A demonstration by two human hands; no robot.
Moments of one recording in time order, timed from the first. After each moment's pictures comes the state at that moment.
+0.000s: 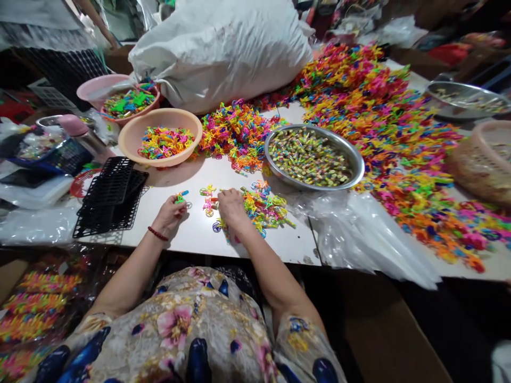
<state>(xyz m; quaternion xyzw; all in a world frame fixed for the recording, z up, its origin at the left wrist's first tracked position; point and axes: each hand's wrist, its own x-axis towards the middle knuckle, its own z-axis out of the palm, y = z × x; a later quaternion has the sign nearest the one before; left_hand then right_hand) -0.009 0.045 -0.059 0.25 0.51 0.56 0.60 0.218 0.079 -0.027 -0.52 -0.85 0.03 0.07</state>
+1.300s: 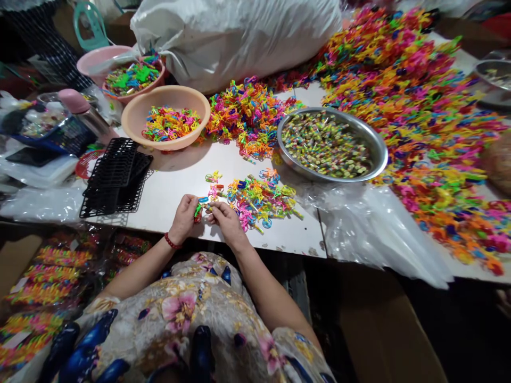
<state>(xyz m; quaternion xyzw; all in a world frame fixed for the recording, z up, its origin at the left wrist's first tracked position) 0.051 -0.018 -0.042 0.37 0.54 0.55 0.52 0.194 -0.009 -0.041 -0.40 -0.39 0.70 0.44</state>
